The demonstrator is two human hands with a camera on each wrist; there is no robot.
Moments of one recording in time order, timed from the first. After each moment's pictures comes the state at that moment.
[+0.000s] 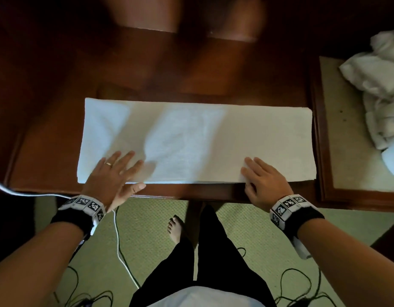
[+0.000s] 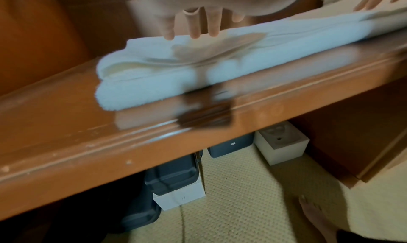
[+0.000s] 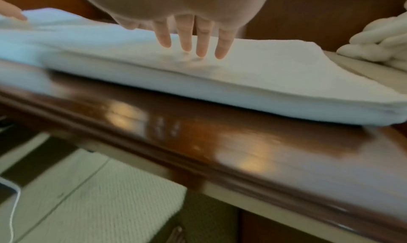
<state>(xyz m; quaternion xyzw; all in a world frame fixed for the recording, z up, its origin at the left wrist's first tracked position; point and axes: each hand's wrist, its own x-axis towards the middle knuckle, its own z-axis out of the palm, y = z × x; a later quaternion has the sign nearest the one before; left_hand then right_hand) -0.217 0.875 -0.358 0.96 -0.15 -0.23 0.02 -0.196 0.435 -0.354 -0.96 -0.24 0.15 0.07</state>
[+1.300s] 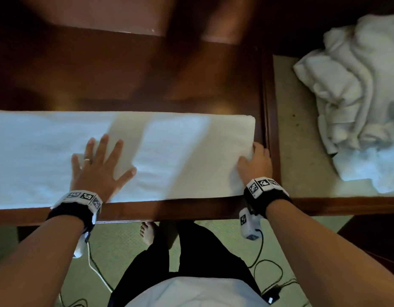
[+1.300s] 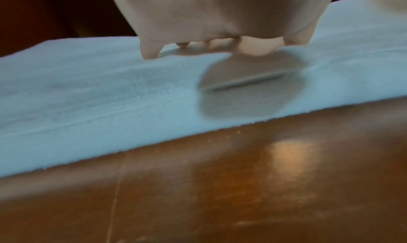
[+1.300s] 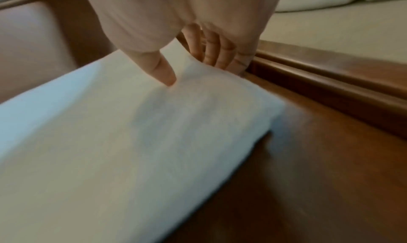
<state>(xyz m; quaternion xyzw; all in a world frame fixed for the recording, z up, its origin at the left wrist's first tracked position) -0.134 0.741 -0.379 0.97 0.01 -0.22 0.05 -0.104 0.342 -0.361 -0.93 0.26 0.11 0.23</state>
